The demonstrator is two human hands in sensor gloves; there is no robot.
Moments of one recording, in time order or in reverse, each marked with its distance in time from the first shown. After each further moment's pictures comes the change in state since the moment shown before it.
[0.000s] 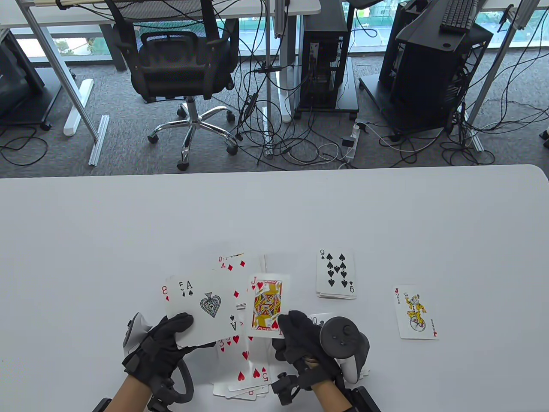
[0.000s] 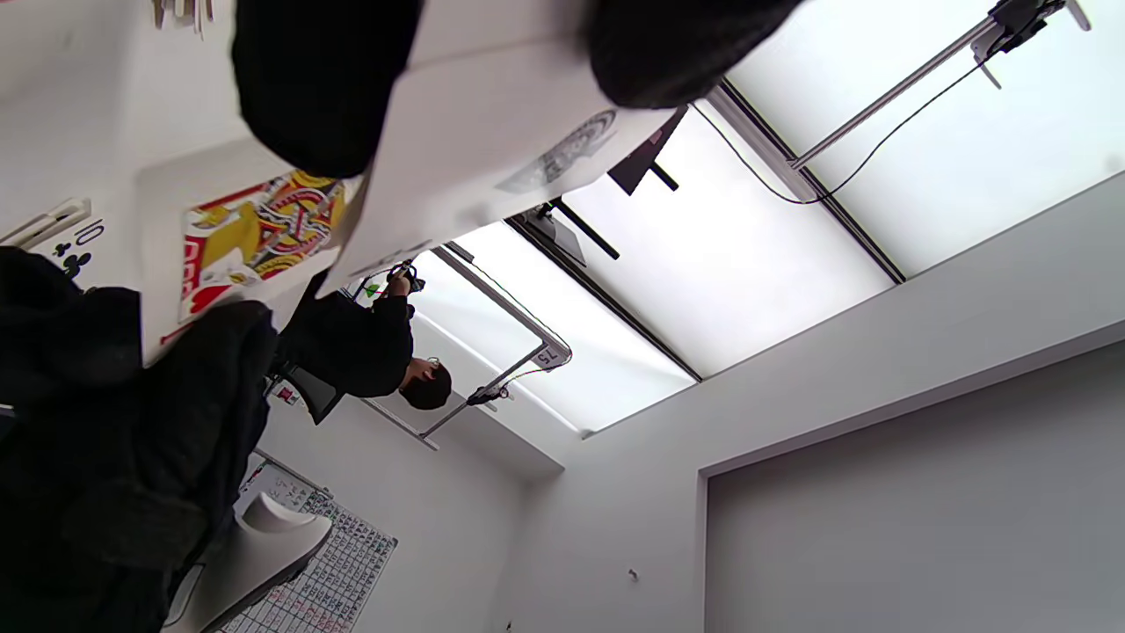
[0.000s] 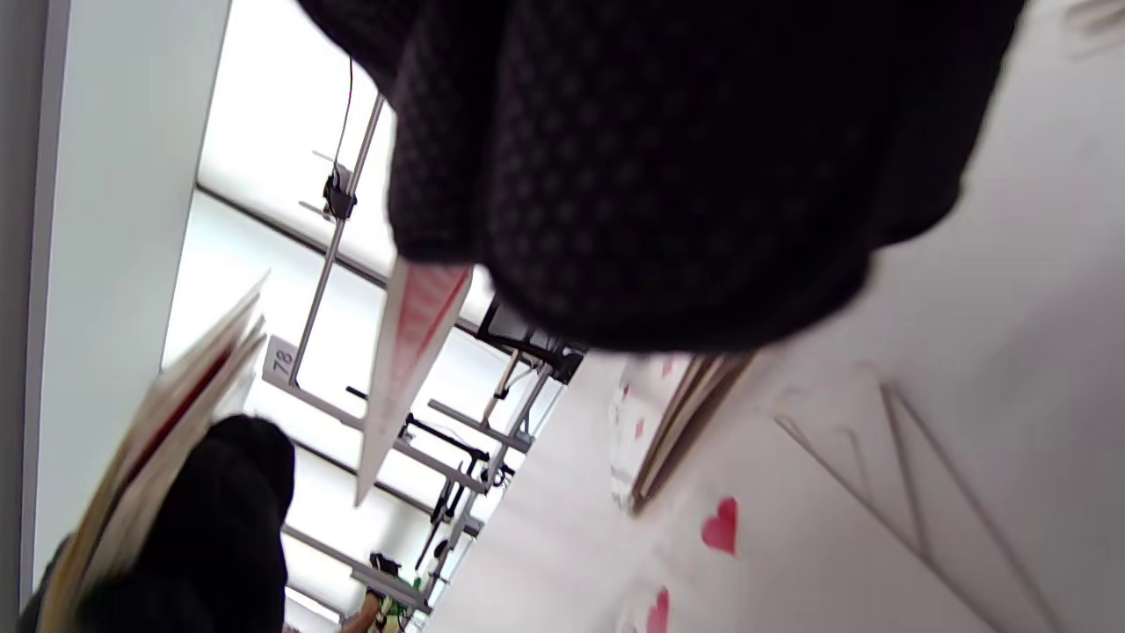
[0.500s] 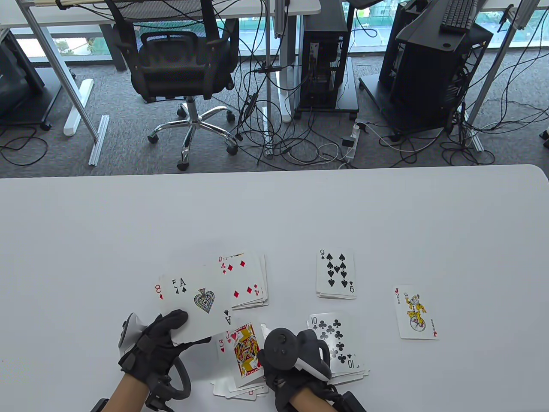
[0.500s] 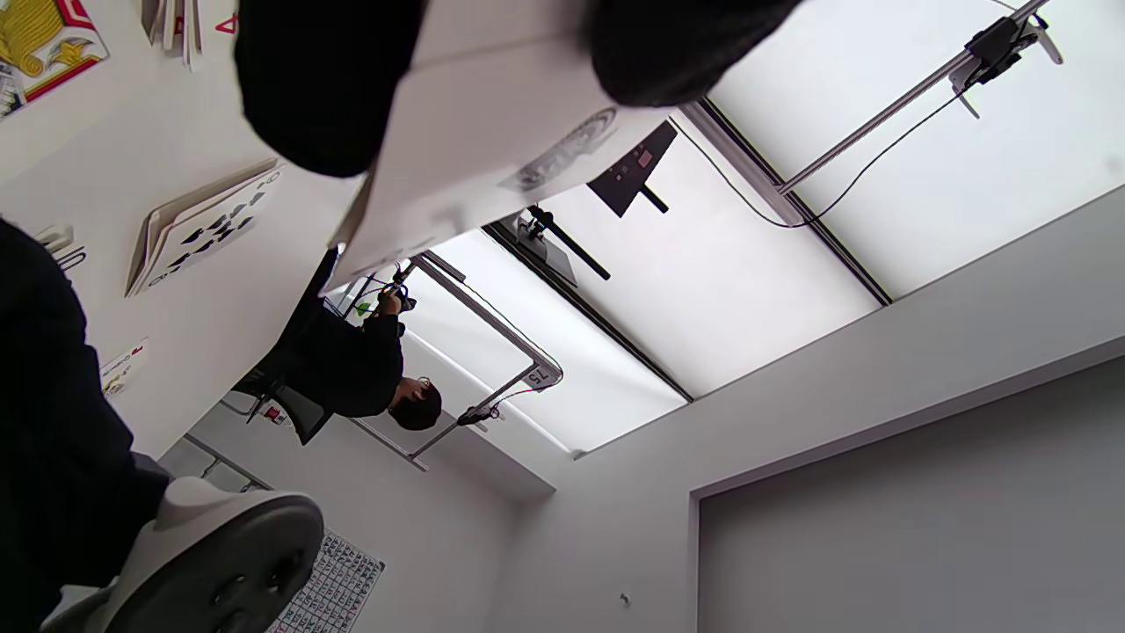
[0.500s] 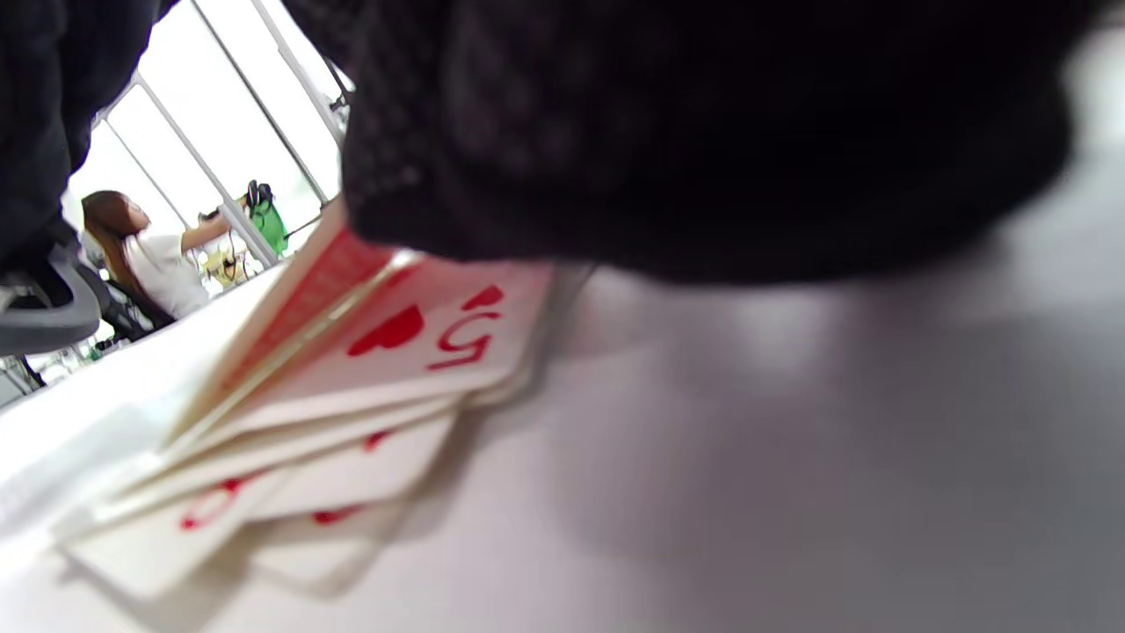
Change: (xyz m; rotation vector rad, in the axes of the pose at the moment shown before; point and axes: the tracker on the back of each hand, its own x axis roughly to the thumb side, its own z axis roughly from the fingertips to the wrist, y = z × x) left_hand 0.003 0.003 0.001 0.034 -0.006 0.008; right_hand 0.016 0.046 0.005 0.295 -0.021 0.686
